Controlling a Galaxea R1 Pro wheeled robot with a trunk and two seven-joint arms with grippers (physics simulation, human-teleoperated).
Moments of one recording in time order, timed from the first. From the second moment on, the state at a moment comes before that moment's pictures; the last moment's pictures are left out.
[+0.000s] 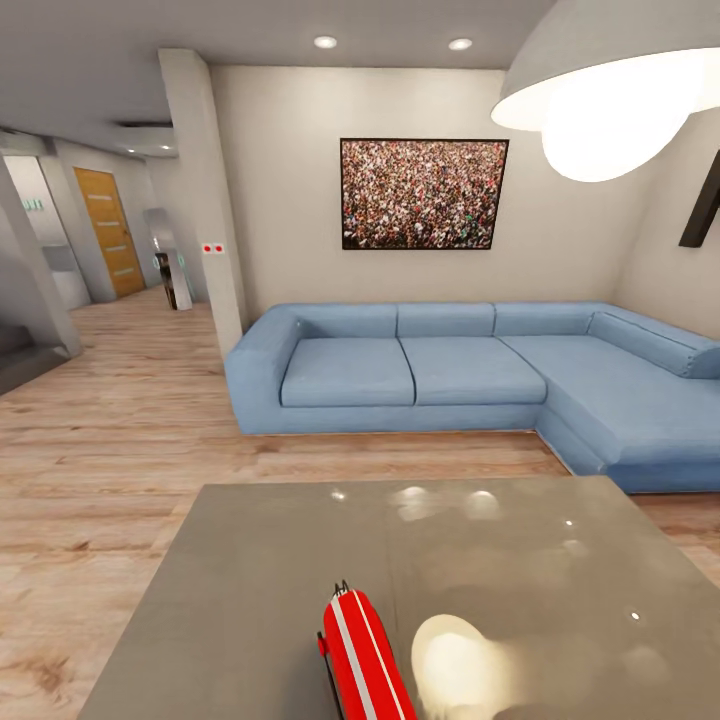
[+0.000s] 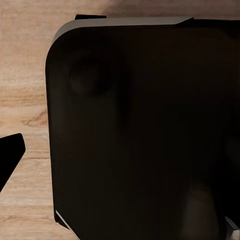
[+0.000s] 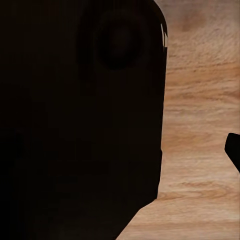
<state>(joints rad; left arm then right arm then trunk) 0.00 -0.03 0.01 -0.08 0.03 -0.05 0.00 0.00 -0.01 0.00 0.00 0.00 -0.08 0.00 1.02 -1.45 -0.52</state>
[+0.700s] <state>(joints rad) 0.00 -0.03 0.01 -0.08 0.03 -0.05 0.00 0.00 -0.01 -0.01 0.00 -0.01 -0.08 0.00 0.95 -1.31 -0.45</state>
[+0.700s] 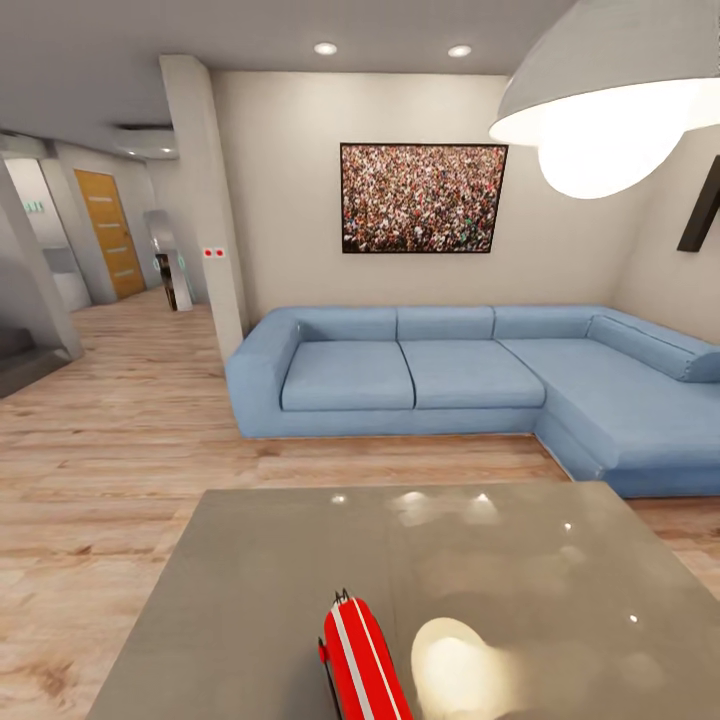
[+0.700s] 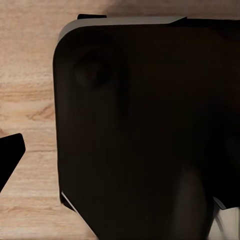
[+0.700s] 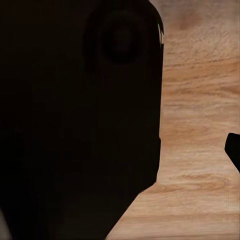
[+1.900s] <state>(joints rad) 0.00 -0.03 0.01 -0.08 0.03 -0.05 0.00 0.00 -0.01 0.00 0.00 0.00 -0.08 0.00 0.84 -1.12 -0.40</state>
